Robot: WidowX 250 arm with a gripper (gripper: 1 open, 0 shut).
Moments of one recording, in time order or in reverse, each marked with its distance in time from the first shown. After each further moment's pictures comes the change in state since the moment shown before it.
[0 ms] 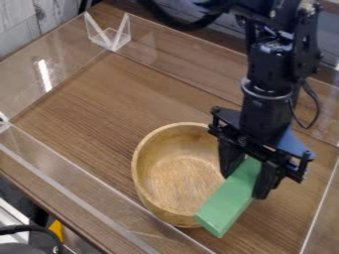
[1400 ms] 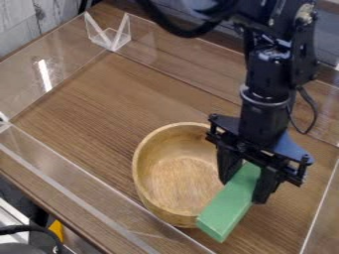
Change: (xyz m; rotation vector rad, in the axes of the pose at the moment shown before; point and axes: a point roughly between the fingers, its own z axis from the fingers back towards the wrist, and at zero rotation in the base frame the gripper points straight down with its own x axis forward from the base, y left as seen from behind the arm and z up) arm 0.004 0.005 -0.007 -0.011 -0.007 0.077
